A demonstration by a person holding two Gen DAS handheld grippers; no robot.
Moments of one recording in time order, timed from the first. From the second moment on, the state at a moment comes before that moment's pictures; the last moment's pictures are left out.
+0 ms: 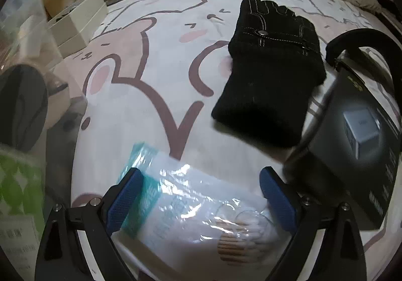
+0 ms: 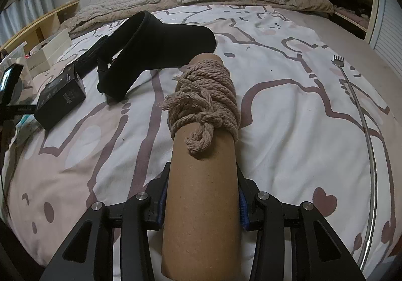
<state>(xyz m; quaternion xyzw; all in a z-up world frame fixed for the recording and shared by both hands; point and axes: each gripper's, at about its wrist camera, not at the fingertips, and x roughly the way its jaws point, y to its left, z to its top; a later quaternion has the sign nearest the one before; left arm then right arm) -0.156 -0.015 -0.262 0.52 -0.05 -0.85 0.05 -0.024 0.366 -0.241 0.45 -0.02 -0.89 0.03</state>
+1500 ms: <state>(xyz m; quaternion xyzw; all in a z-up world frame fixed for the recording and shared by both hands) -0.082 -0.053 -0.260 0.51 0.01 -0.86 0.03 -0.029 0.355 -0.217 0.42 -0.01 -0.91 0.00</state>
